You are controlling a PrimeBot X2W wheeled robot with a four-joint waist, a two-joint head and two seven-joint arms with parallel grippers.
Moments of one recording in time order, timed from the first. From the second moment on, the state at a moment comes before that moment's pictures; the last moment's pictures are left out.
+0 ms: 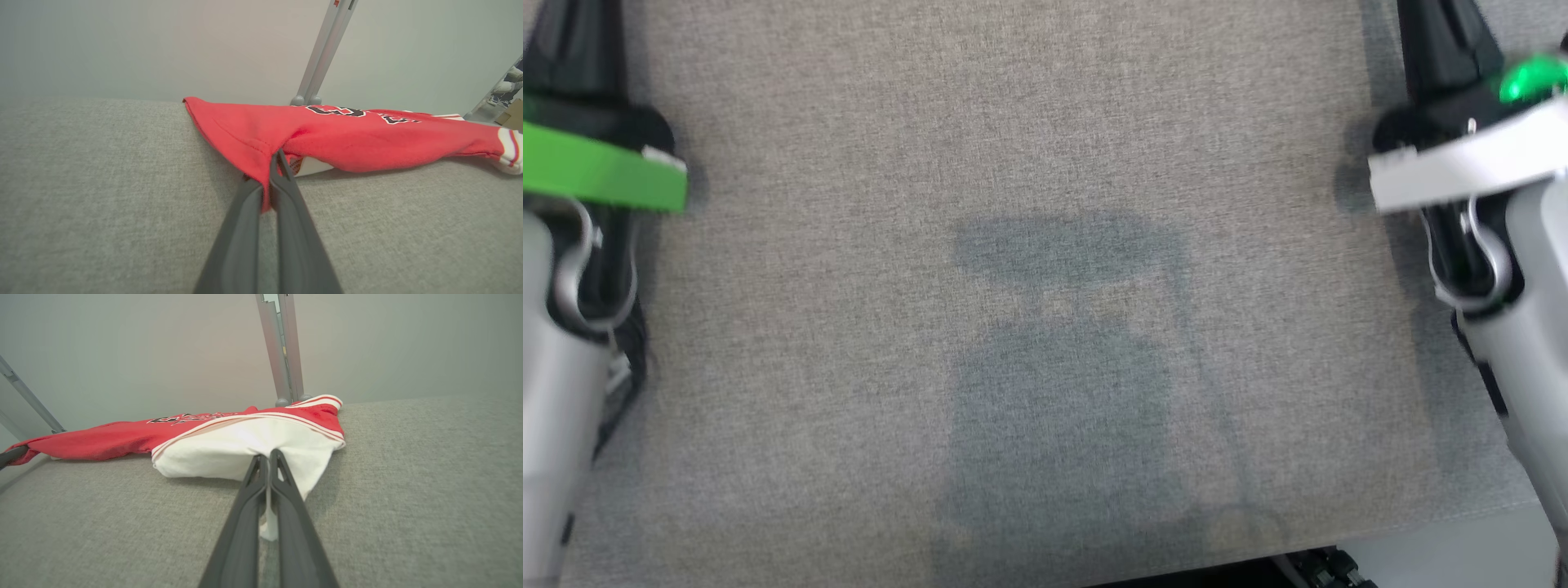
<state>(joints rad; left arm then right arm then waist) -0.85 0.48 -0.37 0.37 -0.72 -0.13 -0.27 -0.78 -0.35 0.27 0.18 0.59 0.13 -0.26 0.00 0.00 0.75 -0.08</state>
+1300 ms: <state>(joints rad) -0.08 0.73 -0.33 -0.45 -1.00 0.19 0.21 -0.28 -0.53 0.16 -0.16 0.86 0.13 0.27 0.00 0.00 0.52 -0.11</state>
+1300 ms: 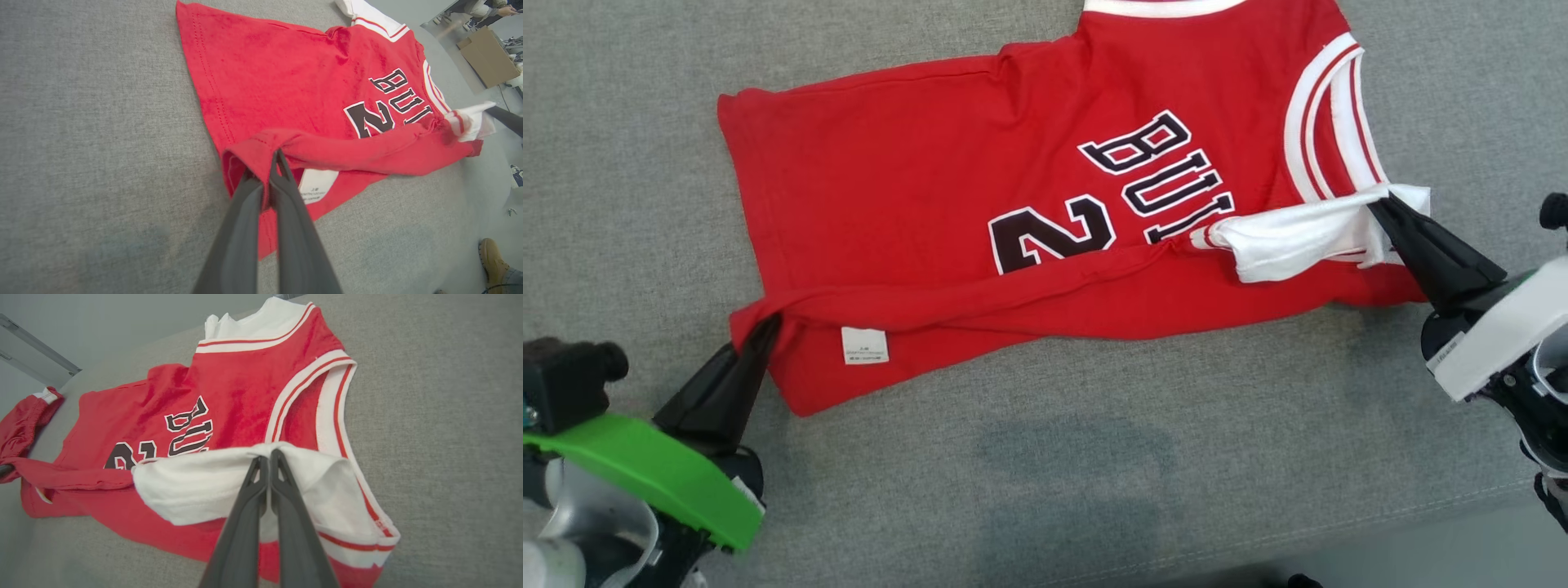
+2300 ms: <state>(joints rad) 0.02 0.60 -0.40 -0.39 -1.05 0.20 0.14 -0.03 -0.57 -0.06 -0.28 0.61 0.13 0.42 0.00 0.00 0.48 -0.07</state>
